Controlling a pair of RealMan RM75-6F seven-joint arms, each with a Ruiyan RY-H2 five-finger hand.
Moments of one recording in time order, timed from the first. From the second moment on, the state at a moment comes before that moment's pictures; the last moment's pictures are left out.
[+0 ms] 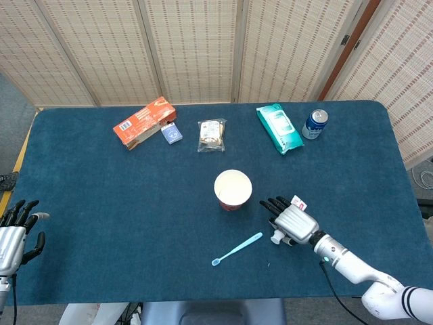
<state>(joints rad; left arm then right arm) -0.11 -1.09 -0.05 -1.60 1.45 1.45 0.08 0.62 -1.34 -0.09 -1.40 -1.64 0.95 -0.15</state>
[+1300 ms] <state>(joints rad) -0.11 -1.09 -0.05 -1.60 1.45 1.45 0.08 0.57 -1.19 -0.05 -1.59 -1.65 1.09 0.29</state>
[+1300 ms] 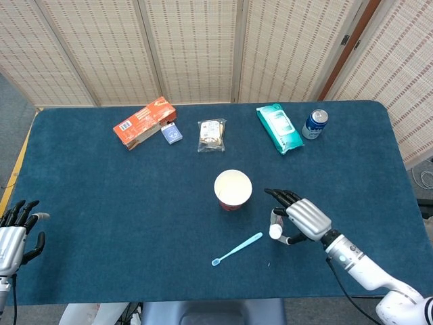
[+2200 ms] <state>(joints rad) -0.11 -1.09 -0.05 -1.60 1.45 1.45 0.08 0.59 -1.14 -0.04 -1.65 -1.69 1.13 0.60</state>
